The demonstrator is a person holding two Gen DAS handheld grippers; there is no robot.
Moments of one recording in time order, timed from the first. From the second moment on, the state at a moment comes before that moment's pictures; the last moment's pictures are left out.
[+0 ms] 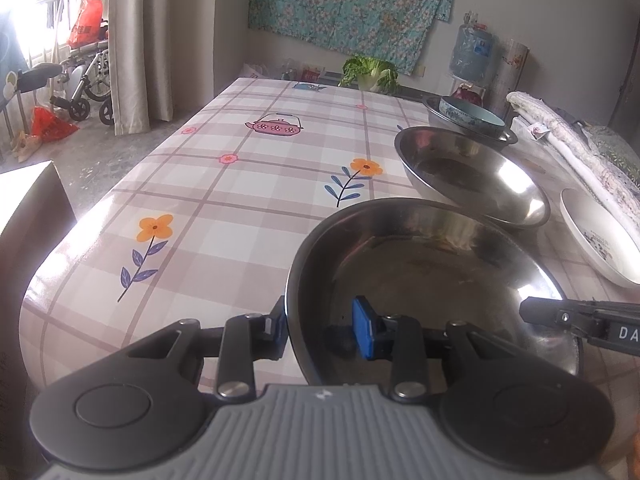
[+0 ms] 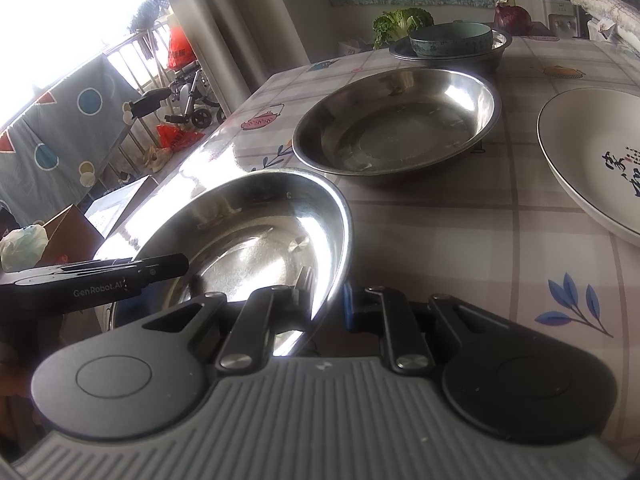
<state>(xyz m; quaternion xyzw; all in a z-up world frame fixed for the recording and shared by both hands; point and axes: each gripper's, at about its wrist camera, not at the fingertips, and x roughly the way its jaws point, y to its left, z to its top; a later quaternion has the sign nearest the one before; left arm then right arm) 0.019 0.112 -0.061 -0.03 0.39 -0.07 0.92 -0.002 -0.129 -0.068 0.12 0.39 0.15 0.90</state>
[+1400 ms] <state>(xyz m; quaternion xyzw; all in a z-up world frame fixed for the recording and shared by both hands) 0.022 0.099 -0.058 0.02 0.41 -0.05 0.91 0.000 -0.126 -0.069 0.11 0.39 0.16 0.90</state>
